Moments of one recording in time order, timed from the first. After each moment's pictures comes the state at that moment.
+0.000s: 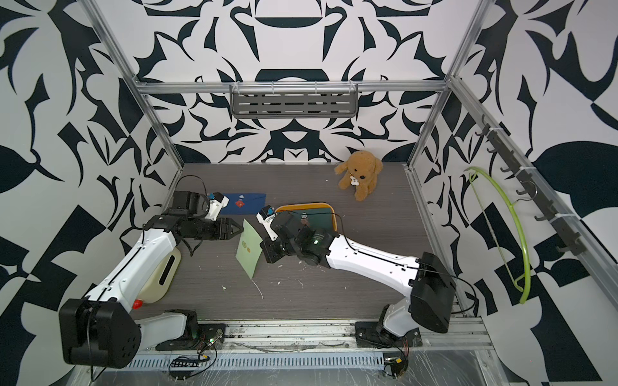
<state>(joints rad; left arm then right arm) -0.12 1.24 0.95 -0.71 0.67 -0.06 1.01 1.46 1.18 -0.41 -0.11 0.39</state>
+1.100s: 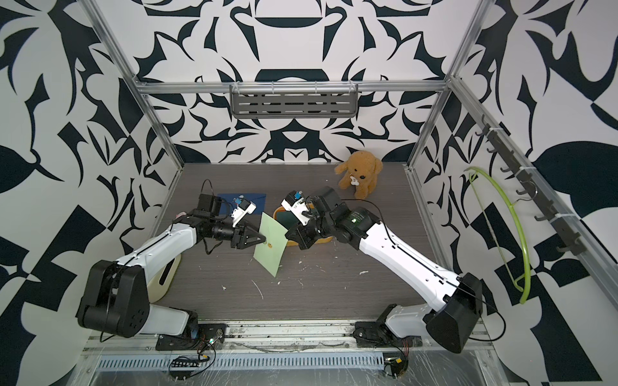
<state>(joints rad) -0.26 1.43 0.88 -0.49 1.11 0.33 0.73 1.32 1.26 -0.71 -0.47 0.15</state>
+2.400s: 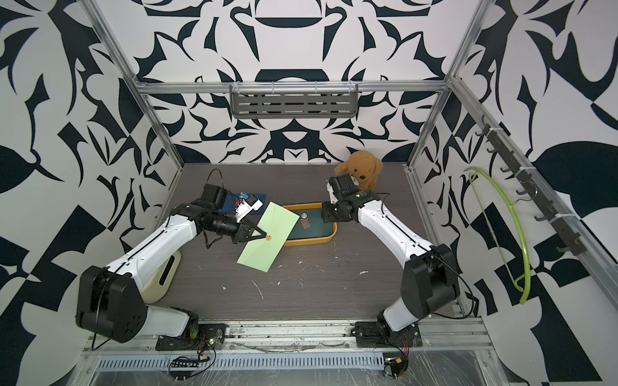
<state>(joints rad) -0.32 1.43 1.11 -0.82 0.91 0.31 0.40 1.57 1.28 -0.77 -0.08 0.34</state>
